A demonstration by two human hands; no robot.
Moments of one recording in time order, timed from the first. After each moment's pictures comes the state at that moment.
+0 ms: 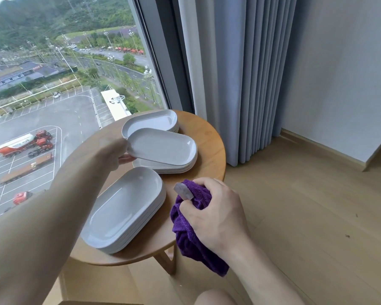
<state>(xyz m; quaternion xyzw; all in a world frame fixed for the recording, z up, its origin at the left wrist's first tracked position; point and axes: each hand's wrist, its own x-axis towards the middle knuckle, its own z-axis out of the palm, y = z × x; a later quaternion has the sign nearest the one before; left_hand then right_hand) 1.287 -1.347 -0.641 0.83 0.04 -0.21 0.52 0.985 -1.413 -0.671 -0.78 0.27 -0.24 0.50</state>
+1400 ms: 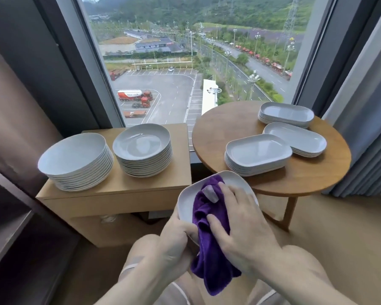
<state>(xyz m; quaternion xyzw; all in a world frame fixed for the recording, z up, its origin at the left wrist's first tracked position) 0.927 -1.031 -0.667 0.47 0.09 -0.23 0.85 0.916 -1.189 -0.666 -0.96 -0.07 -0.07 0.27</state>
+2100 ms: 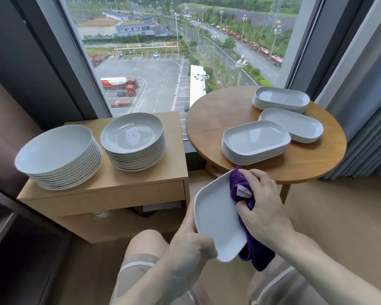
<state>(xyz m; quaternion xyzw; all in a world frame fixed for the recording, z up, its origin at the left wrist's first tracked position) 0.917 -1.030 -0.675 0.52 -0.01 -0.31 0.79 0.940 -1.223 -0.703 -0.92 0.04 -0.13 0.36</state>
